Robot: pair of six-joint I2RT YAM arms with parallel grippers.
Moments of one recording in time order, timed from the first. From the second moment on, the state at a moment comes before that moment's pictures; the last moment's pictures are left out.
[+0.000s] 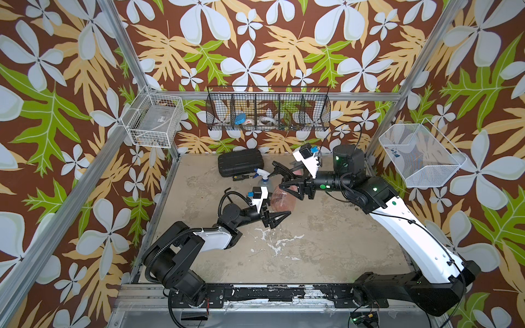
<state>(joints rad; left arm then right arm) -0.64 1.56 0.56 1.35 0.66 -0.41 0.57 1.33 1.54 -0.60 -0.65 -0.02</state>
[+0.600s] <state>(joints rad) -0.64 1.52 0.56 1.33 0.58 -0.35 0.59 1.35 1.53 -0.55 -0.63 0.01</state>
